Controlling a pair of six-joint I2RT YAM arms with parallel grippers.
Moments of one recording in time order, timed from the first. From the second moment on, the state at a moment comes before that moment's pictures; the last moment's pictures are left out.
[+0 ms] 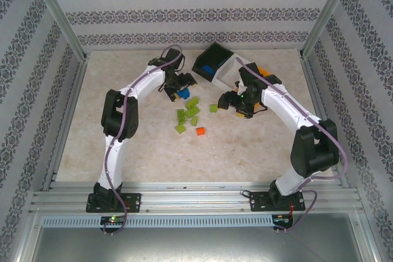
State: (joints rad) left arm -0.37 2.28 1.97 -0.87 0.29 -0.99; right arm 0.31 1.61 1.30 -0.92 -0.36 0.56
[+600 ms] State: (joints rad) left arm -0.37 2.41 2.06 -0.88 0.27 -1.09; right arm 0.41 1.54 1.15 -0.81 -0.33 0.63
